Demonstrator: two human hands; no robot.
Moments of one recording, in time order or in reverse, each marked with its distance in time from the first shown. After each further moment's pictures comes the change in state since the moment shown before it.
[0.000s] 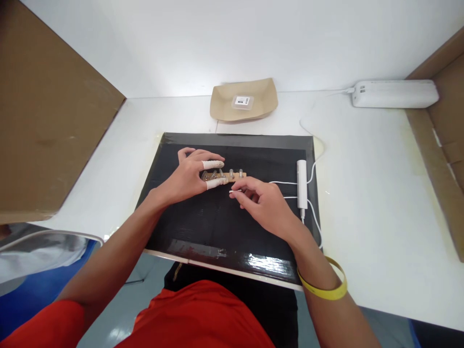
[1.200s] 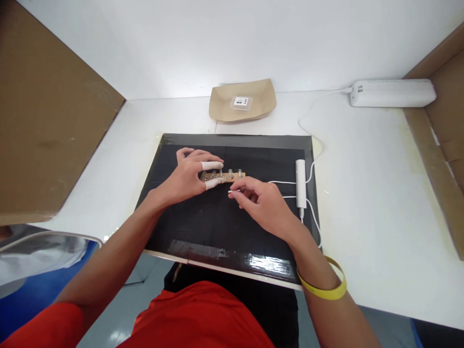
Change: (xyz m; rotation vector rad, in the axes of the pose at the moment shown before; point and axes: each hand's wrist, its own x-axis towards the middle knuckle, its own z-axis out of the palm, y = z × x) left_hand 0.000 0.003 -0.002 0.011 -0.005 0.001; right_hand 0.000 -0.001 0.001 -0.011 0.003 -0.011
